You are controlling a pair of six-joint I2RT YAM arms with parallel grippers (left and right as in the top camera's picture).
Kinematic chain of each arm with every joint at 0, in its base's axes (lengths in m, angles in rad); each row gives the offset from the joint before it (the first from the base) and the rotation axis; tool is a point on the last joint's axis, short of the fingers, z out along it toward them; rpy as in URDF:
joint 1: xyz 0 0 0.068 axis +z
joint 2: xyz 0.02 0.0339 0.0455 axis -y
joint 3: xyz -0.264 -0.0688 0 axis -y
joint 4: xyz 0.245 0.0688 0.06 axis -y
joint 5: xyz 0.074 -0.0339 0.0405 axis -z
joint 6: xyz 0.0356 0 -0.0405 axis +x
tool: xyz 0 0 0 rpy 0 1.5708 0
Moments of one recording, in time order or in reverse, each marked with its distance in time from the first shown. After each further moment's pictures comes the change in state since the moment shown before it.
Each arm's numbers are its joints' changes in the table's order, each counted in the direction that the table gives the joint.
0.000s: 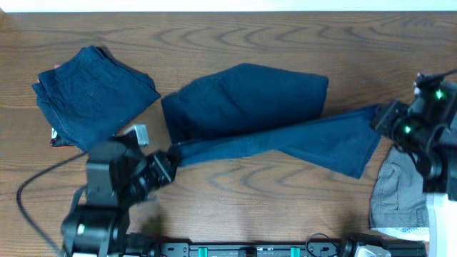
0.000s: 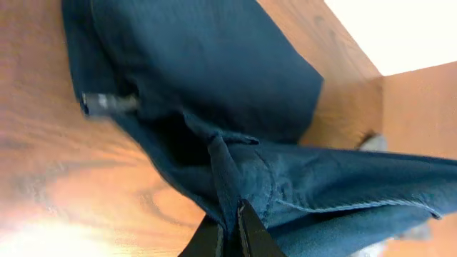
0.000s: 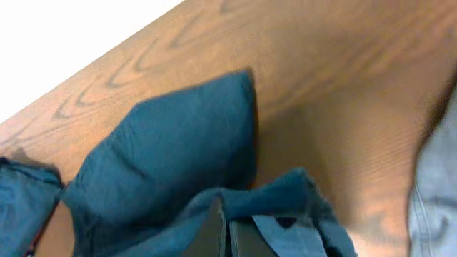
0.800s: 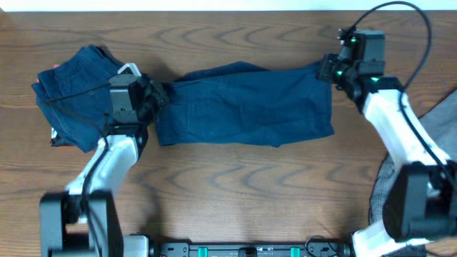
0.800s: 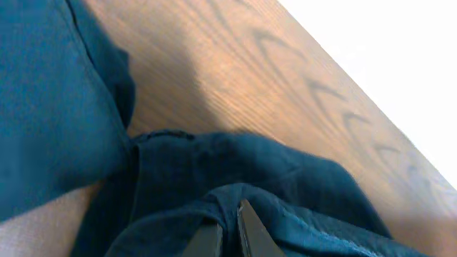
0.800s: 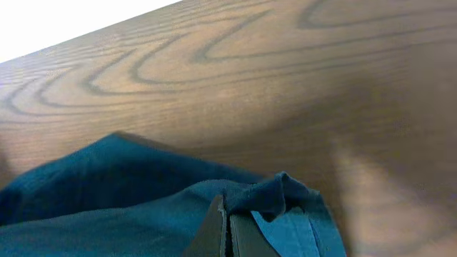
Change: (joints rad) left arm 0.118 -0.872 0.003 0.996 -0.234 0.000; right arm 0.225 -0.680 0.002 0.702 0.031 -0.071
